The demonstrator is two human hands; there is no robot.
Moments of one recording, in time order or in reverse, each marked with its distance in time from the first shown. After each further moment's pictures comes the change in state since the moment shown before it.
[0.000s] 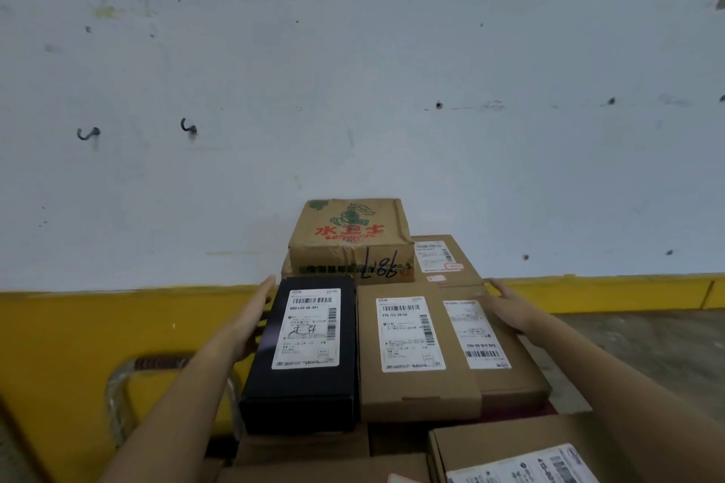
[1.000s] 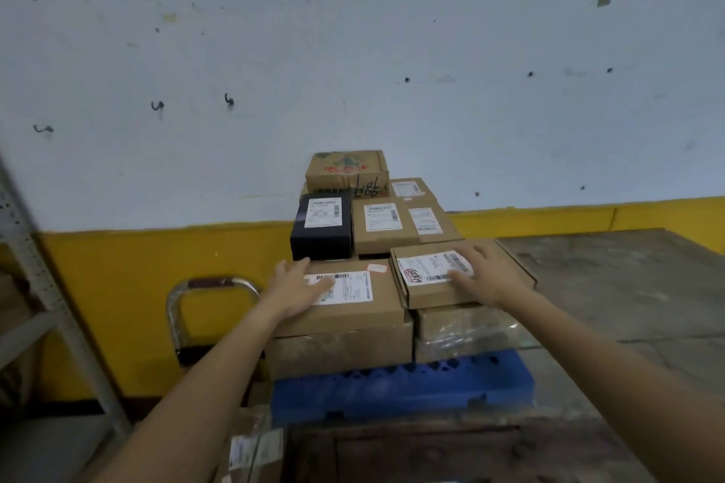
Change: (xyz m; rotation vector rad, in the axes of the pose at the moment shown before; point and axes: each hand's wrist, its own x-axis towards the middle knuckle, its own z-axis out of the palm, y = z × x) left_hand -0.243 -0.110 0.014 0.938 0.114 0.345; right_hand -0.290 0.062 0.020 -0.666 0.183 -0.315
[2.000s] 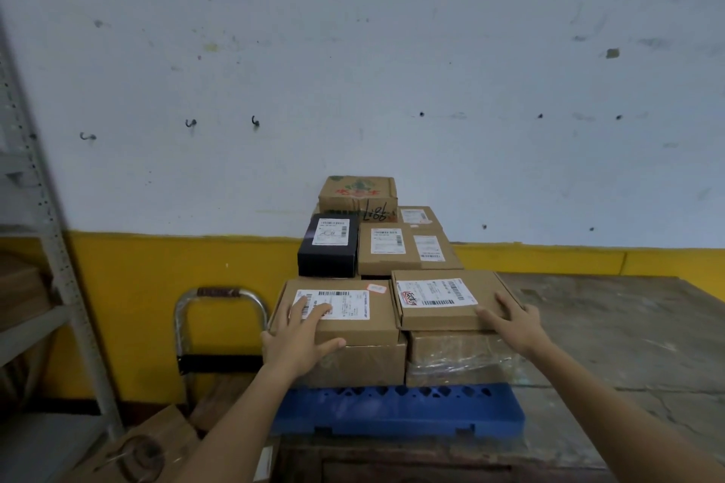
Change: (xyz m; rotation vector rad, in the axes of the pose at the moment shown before) left_hand -0.036 -0.017 0.053 0.288 0.155 0.043; right_hand -0.020 0.045 0.004 0.514 0.029 0.268
